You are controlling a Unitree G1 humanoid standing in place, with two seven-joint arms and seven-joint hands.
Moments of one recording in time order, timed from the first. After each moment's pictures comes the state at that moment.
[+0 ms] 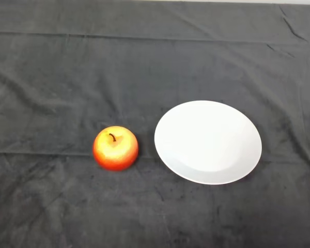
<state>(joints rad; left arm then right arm) -0.30 0.56 0.49 1.18 -0.51 -0.71 0.06 -0.69 -0.49 -0.82 1.21 0.78 0.45 0.50</state>
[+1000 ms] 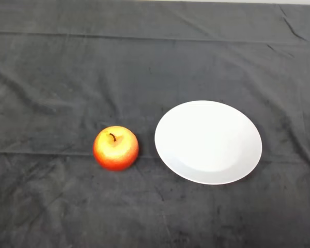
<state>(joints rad) -0.34 0.55 0.50 1.18 -0.43 -0.72 0.06 -0.69 -0.49 -0.82 1.21 0.78 0.45 0.50</state>
